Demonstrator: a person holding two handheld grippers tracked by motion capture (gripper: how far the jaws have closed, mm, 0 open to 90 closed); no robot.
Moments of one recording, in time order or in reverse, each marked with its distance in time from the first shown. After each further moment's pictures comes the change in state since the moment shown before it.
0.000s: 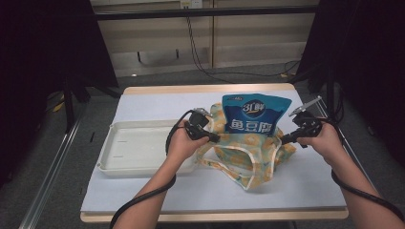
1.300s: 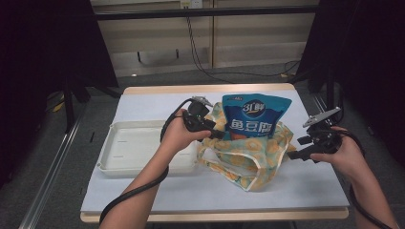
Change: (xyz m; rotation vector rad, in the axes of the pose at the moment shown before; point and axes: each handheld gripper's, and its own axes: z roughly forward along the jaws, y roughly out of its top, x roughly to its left) left arm -0.014 0.038 -0.039 -0.014 -0.023 0.063; right arm 0.021 -0.038 -0.030 -0.044 -0.062 -0.041
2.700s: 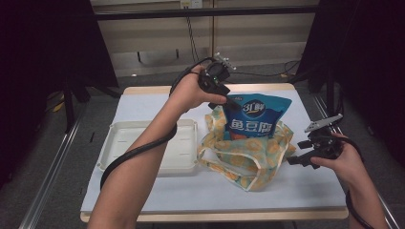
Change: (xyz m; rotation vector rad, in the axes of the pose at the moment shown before) left arm -0.016 0.113 -0.031 0.085 -0.020 0.223; right arm 0.000 -0.017 0.010 -0.054 0.037 0.025
